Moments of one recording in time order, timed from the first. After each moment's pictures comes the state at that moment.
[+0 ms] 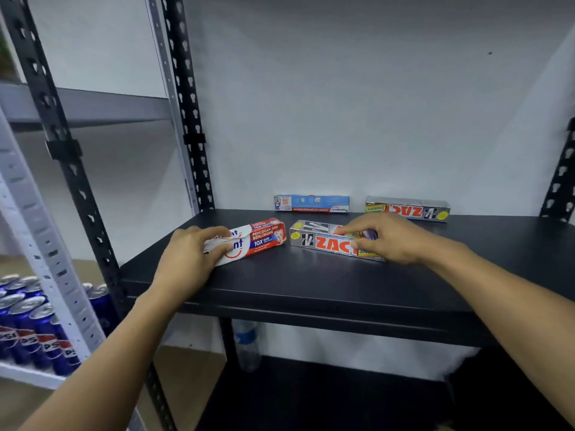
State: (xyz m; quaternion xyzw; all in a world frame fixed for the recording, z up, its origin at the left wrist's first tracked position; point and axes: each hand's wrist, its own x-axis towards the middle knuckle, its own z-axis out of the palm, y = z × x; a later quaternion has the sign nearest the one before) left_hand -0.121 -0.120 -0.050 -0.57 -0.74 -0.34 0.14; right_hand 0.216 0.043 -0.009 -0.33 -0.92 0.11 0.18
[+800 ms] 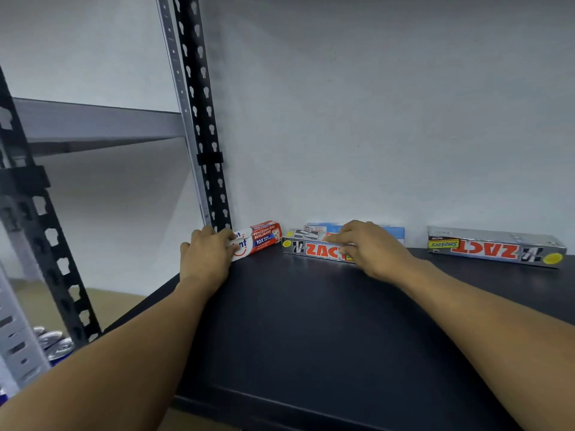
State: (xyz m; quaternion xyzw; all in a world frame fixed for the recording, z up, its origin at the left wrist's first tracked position) left_hand -0.218 0.021 -0.039 -0.48 -0.82 -0.22 0.23; right_hand 0.067 0.172 -0.032 -0.31 -0.92 -0.01 0.22
